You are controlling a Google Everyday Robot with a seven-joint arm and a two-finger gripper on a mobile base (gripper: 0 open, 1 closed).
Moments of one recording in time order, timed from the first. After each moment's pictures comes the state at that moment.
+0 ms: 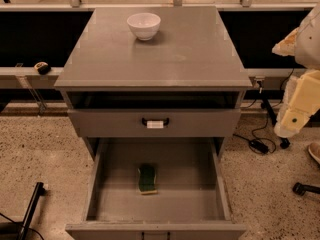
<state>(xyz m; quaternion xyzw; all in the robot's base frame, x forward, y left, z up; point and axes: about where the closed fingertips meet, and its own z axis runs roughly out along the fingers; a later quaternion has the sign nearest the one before) 0.438 -0.217 0.976 -0.60 0.78 -0.03 0.16</state>
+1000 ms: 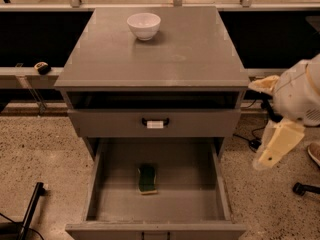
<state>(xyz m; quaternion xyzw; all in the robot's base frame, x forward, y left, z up) 0.432 -0.198 0.895 -0.63 0.74 0.03 0.22</state>
